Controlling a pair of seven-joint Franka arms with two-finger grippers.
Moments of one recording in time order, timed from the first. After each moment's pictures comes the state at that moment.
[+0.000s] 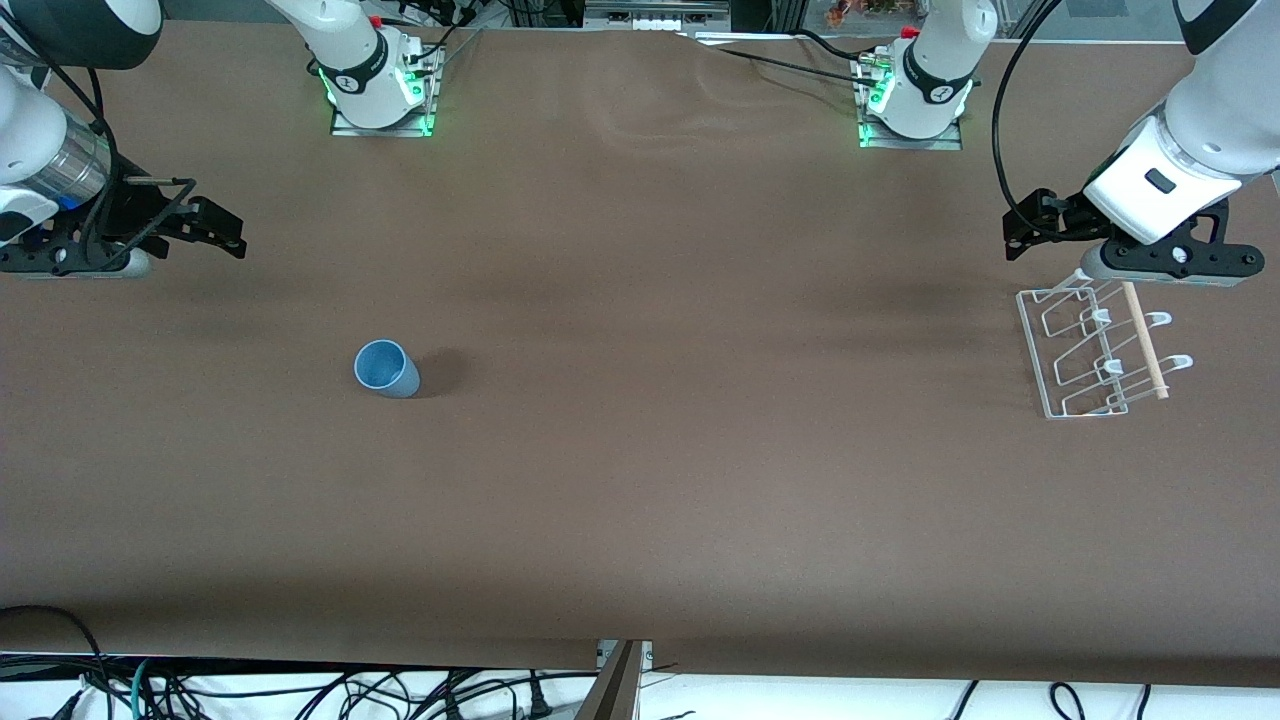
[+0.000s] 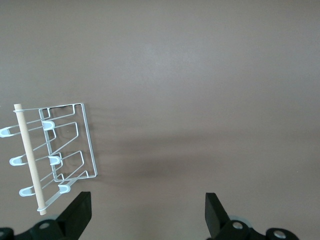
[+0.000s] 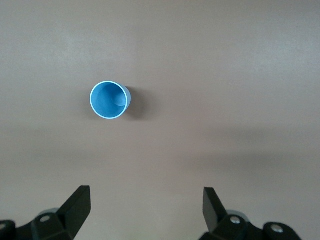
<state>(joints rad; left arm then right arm) 0.03 0.02 -0.18 -1.62 0.02 1.58 -0.09 0.06 -0.07 -0.02 -1.87 0.01 1.75 0.02</state>
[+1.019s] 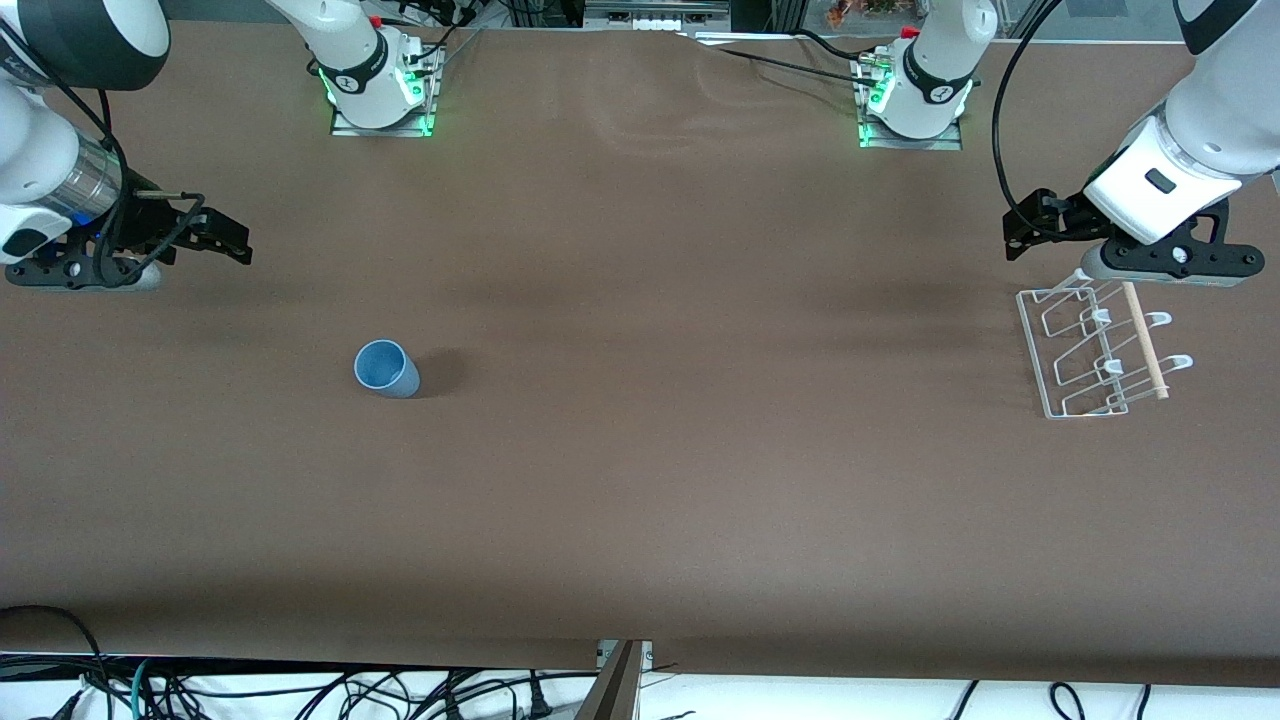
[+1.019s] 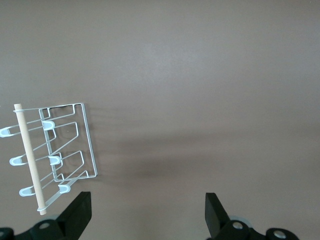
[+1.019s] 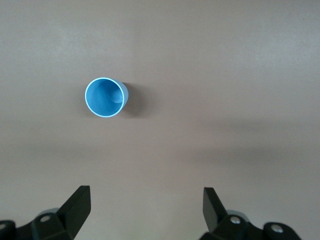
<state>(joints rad) 0.03 0.02 -0.18 -1.62 0.02 1.58 -0.09 0.05 -0.03 -0.02 -1.86 0.01 1.74 0.02</state>
